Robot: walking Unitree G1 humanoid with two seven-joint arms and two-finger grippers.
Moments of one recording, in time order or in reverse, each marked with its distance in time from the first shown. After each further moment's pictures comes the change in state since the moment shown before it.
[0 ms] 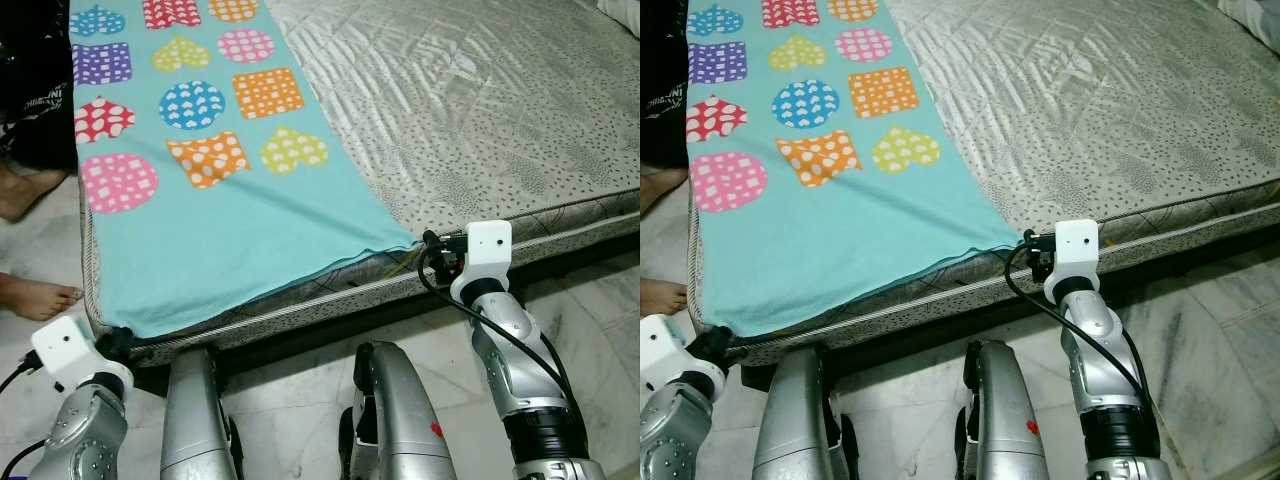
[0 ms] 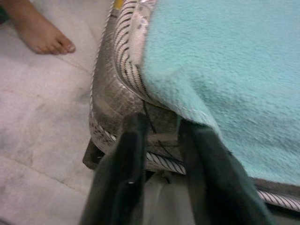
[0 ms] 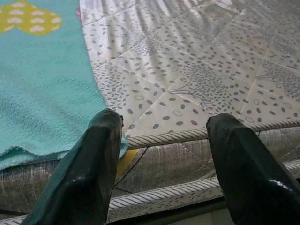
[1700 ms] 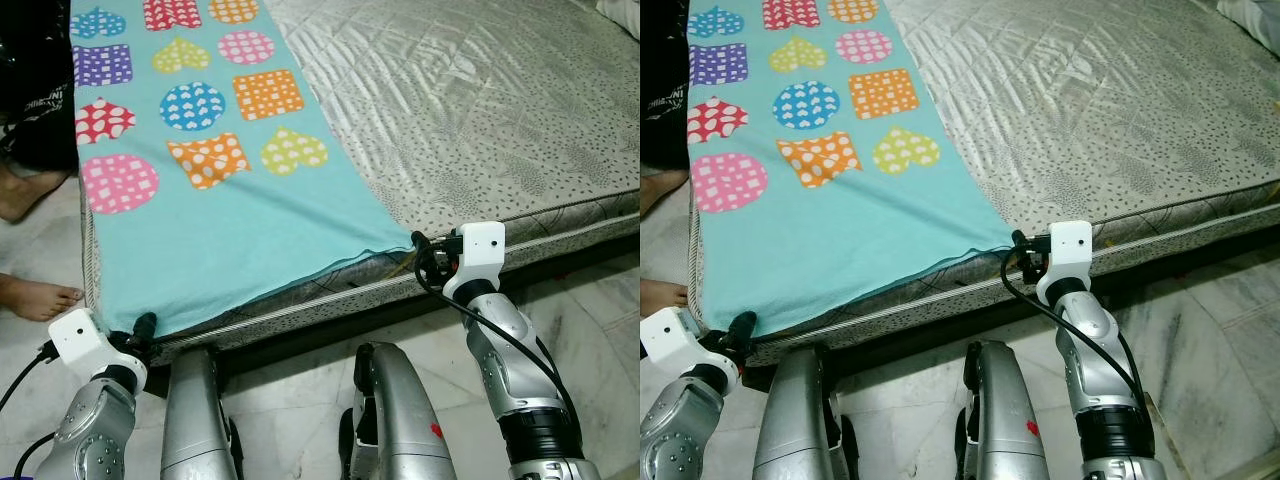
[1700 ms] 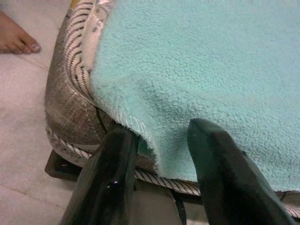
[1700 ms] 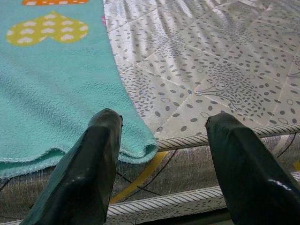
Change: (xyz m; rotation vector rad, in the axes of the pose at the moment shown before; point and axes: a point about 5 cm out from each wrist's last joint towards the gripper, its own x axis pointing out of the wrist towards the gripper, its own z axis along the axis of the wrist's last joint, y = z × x) left arm 0.008 -0.010 0.001 -0.069 -0.015 -0.095; right arm 0.000 0.008 -0.001 0.066 -0.010 0.087
